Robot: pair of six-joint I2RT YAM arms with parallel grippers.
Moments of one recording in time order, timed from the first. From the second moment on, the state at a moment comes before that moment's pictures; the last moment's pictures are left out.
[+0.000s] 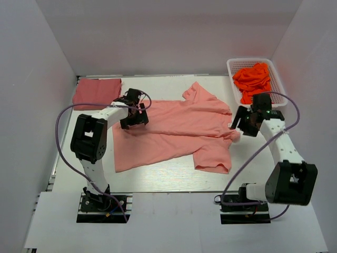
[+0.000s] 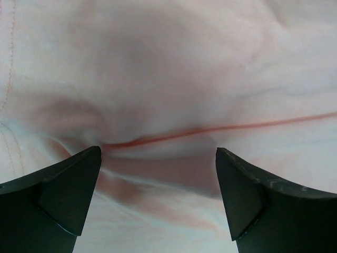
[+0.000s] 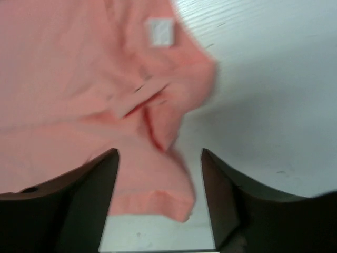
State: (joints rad) left arm -0.32 1.92 1.31 -0.56 -0.18 -0.53; right arm -0.06 1.37 1.08 -0.76 -0.05 0.32
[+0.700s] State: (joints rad) left arm -0.32 1.60 1.01 -0.58 -0.10 -0.60; right arm 0.64 1.52 0.87 -0.66 -0.26 0.49
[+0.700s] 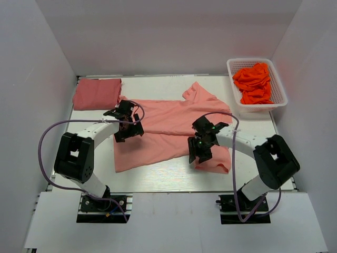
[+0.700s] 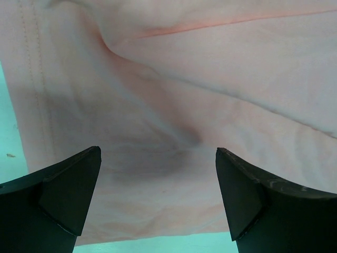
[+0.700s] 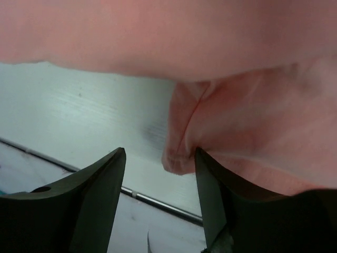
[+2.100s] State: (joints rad) left arm -0.32 1.66 0.99 -0.52 -0.12 -0.61; right arm 0.63 1.26 0.95 -0.70 -0.03 0.62
